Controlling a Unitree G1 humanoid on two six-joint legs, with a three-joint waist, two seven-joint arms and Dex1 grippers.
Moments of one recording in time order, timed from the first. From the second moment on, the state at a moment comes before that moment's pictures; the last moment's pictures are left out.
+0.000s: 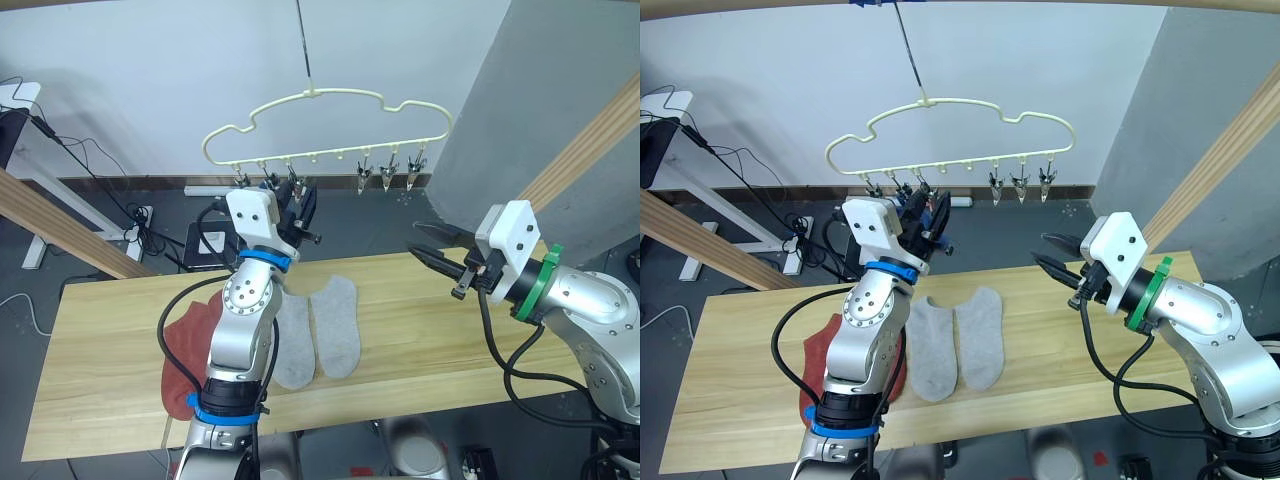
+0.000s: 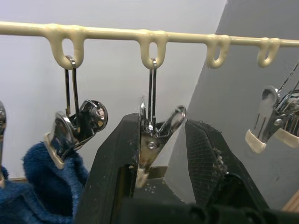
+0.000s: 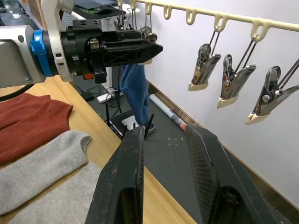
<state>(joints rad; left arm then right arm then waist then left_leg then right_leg) -0.38 0.06 -0.03 -0.19 -0.11 0.16 -0.13 -0.26 -0.65 -0.09 -0.71 0.46 0.64 0.64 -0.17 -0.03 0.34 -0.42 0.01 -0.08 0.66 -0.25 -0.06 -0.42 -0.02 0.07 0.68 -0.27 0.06</state>
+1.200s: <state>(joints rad) -0.39 0.05 -0.03 -0.28 -0.07 0.24 -0.07 -0.25 -0.67 -0.09 -0.72 0.58 0.67 0.63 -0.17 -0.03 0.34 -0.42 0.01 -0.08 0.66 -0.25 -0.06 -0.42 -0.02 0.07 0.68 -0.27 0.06</state>
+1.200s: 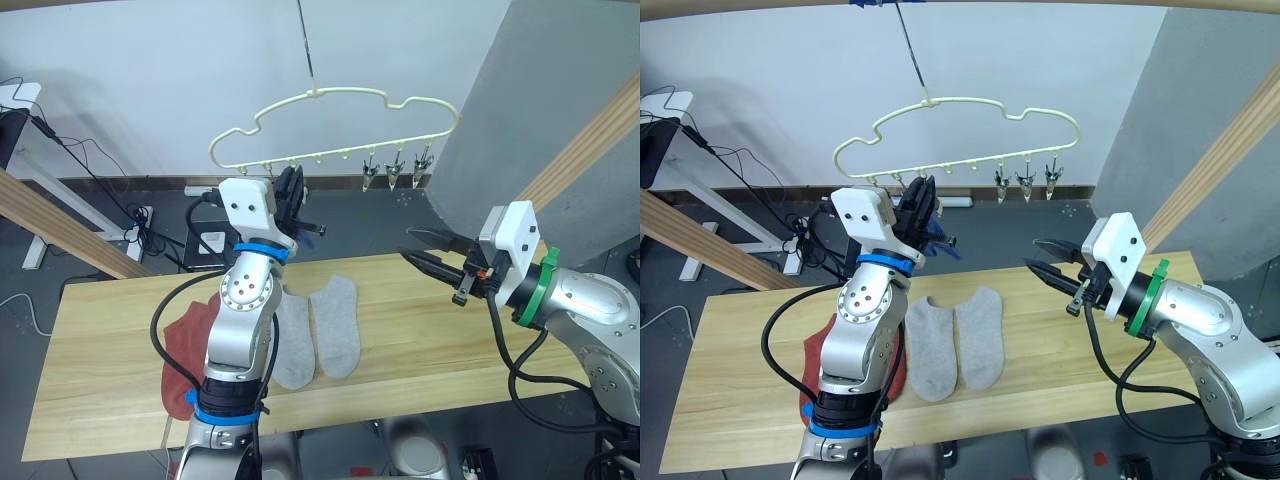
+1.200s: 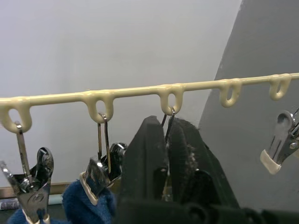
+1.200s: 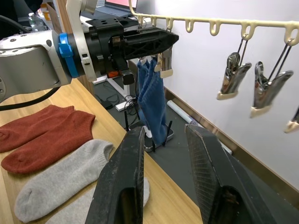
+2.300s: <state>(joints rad) -0.42 0.31 0.09 -0.40 -0.43 0.56 -0.37 -0.21 0.06 0.40 -0.02 0.03 0.57 -0.02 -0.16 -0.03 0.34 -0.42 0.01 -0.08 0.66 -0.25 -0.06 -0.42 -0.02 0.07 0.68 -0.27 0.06</state>
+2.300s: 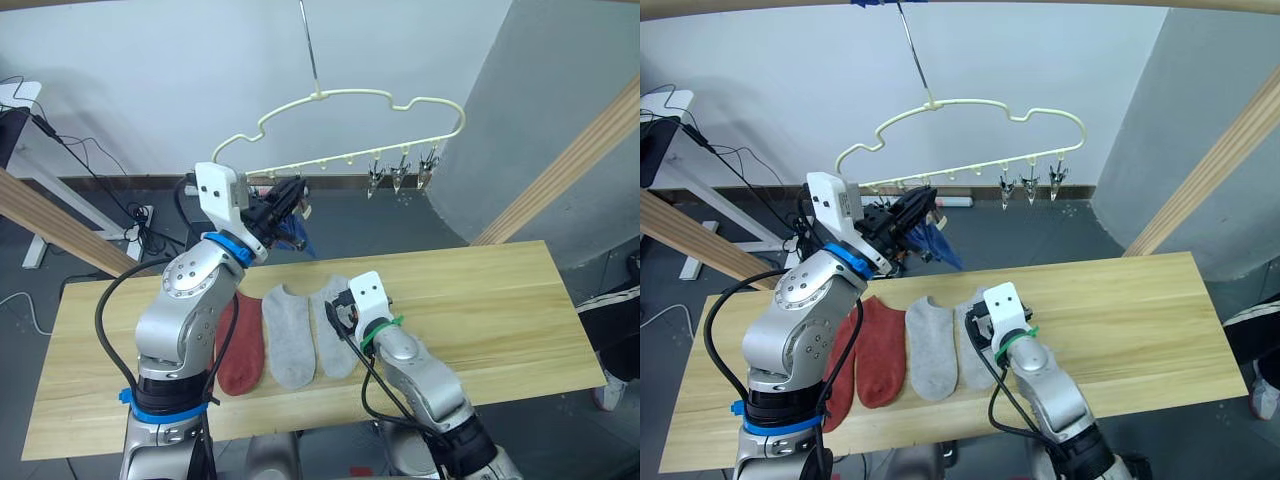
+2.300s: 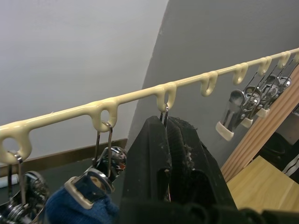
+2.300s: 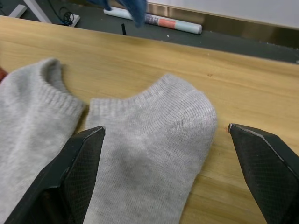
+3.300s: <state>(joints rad) -0.47 0.39 0.19 -0.39 -0.68 0.77 -0.42 -0.31 -0.15 0.43 -0.20 -0.04 0.31 0.36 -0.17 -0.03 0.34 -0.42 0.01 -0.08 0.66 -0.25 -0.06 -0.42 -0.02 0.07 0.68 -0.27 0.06</state>
